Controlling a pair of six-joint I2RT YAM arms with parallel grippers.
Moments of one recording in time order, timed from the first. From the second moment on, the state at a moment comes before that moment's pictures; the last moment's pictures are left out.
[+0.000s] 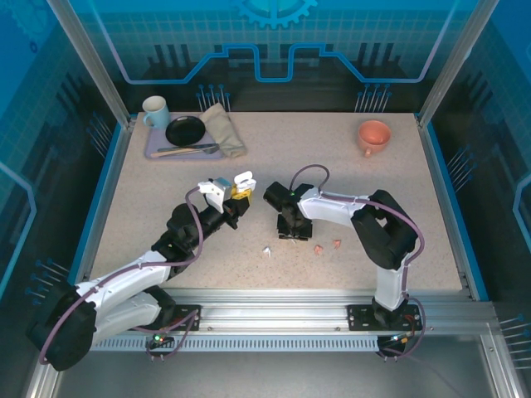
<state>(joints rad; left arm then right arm) -0.59 1.01 0.39 0.62 0.08 -0.16 0.77 1.90 1.22 -0.83 0.06 0.91</state>
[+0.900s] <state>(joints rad) -0.58 1.01 0.40 0.61 0.09 -0.16 0.76 1.82 1.13 -0.75 0.05 0.89</state>
